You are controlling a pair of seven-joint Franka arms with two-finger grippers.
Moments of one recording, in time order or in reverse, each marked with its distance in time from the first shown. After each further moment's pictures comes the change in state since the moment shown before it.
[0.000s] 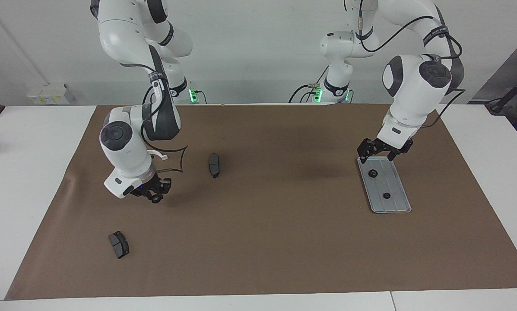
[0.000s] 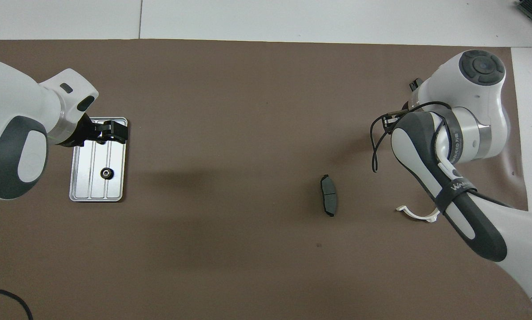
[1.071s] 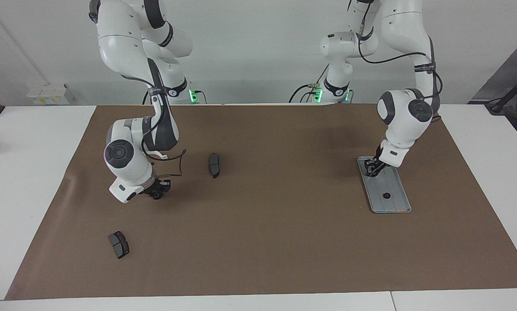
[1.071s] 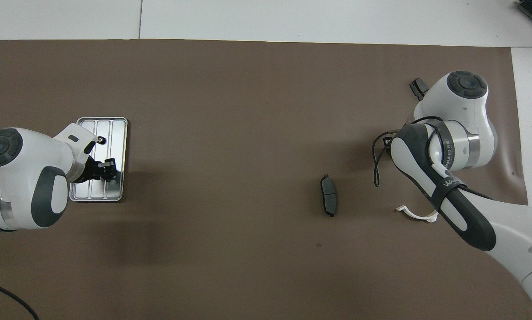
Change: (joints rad) left arm 0.117 0.042 0.022 -0.400 0.000 0.421 -0.025; right arm -0.046 0.045 -0.014 -0.114 -0.010 -0.011 -0.005
